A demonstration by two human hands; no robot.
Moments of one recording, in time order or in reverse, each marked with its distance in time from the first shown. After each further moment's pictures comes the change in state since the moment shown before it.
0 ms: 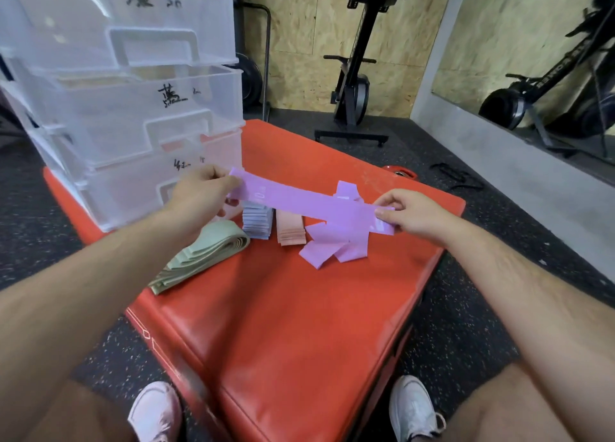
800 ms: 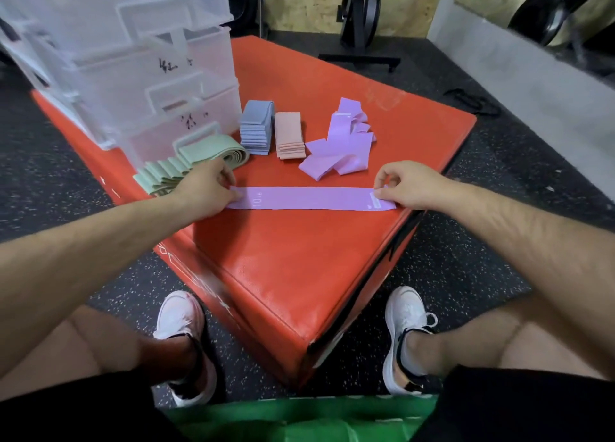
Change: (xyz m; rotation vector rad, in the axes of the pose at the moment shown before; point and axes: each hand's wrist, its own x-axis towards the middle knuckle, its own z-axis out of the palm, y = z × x) left_hand -0.072 -0.086 0.005 0.714 -0.179 0.076; right_hand -0.078 0.031 0.046 -0.407 -0.172 0.011
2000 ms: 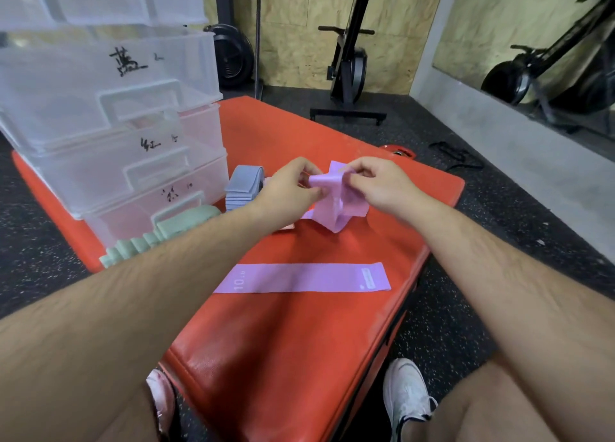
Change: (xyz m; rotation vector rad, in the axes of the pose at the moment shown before) left_hand 0.091 0.136 0.033 -0.497 -0.030 0.257; right_hand 0.079 -0.058 -0.057 0.459 0.318 -0.083
